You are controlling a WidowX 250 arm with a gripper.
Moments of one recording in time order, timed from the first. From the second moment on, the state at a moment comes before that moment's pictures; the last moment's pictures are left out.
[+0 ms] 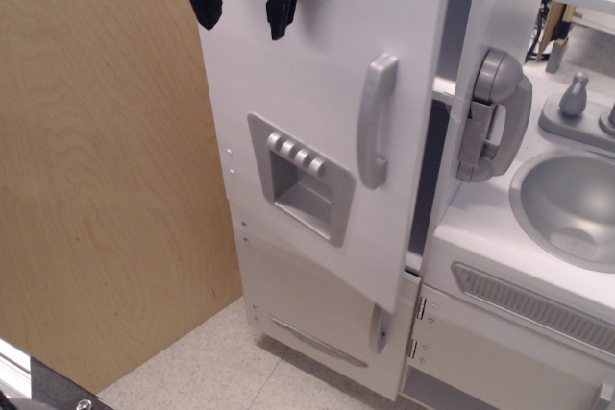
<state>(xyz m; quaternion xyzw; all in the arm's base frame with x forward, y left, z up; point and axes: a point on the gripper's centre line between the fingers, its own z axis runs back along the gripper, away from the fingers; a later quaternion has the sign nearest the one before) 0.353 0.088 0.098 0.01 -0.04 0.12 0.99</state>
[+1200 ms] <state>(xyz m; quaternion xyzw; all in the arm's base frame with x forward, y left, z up) 0.308 0.077 0.094 0.00 -0.03 0.09 1.00</state>
